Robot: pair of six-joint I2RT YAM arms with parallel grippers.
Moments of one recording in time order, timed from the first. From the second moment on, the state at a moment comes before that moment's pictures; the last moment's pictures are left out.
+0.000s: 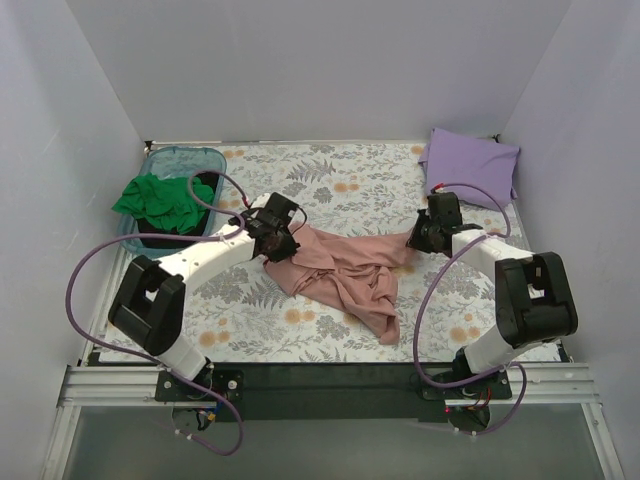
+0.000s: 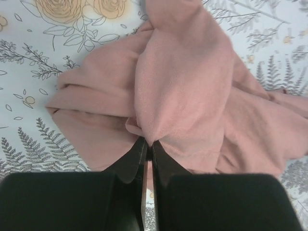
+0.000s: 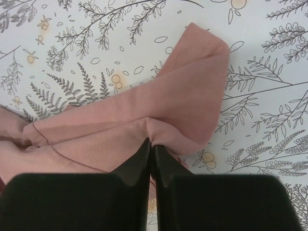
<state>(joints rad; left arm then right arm) -0.61 1.60 1.08 -0.53 -0.21 -0.99 0.22 1.56 0.82 -0.14 -0.04 0.50</state>
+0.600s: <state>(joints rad) -0.62 0.84 1.10 -0.55 -0.25 -0.97 0.22 0.78 0.99 -0.36 -0.08 0.40</state>
